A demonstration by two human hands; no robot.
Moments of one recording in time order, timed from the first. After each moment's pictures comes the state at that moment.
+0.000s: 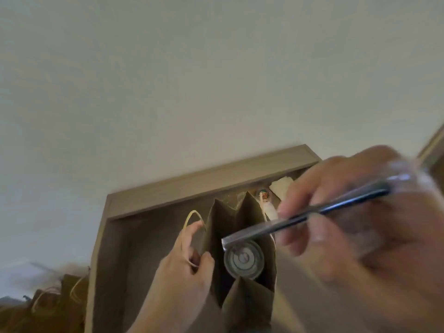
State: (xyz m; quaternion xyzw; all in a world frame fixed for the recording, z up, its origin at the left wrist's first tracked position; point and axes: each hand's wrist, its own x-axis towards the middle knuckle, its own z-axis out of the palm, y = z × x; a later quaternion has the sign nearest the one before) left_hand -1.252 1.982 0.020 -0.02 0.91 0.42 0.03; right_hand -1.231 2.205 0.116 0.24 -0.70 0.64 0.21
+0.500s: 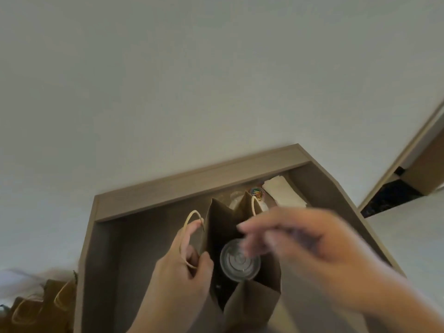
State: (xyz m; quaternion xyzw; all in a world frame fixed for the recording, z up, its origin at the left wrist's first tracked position) left_hand -1.256 1.976 0.019 0.04 0.89 0.45 -0.01; right_hand -1.245 2.220 0.112 0.22 -0.78 0.59 -0.03
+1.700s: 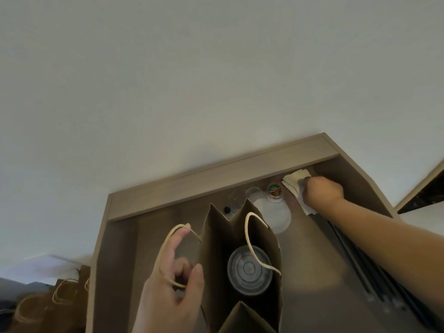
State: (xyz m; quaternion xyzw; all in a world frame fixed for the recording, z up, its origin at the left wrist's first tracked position) left_hand -1.256 1.981 0.009 0.03 0.90 0.43 -0.09; right_hand -1.504 2.338 -0.130 -0.07 -0.99 0.01 -0.08
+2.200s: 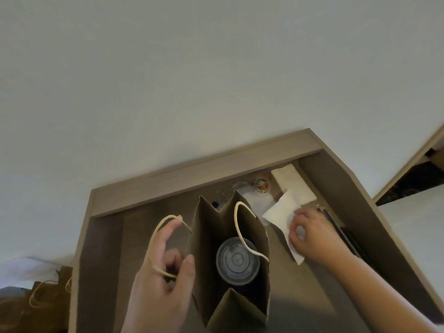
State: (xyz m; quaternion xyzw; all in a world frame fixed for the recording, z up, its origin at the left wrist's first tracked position) left_hand -1.258 1.974 0.001 0.03 0.88 0.47 -0.09; right_hand -1.359 2.322 -0.146 0.01 -0.98 0.22 -0.05
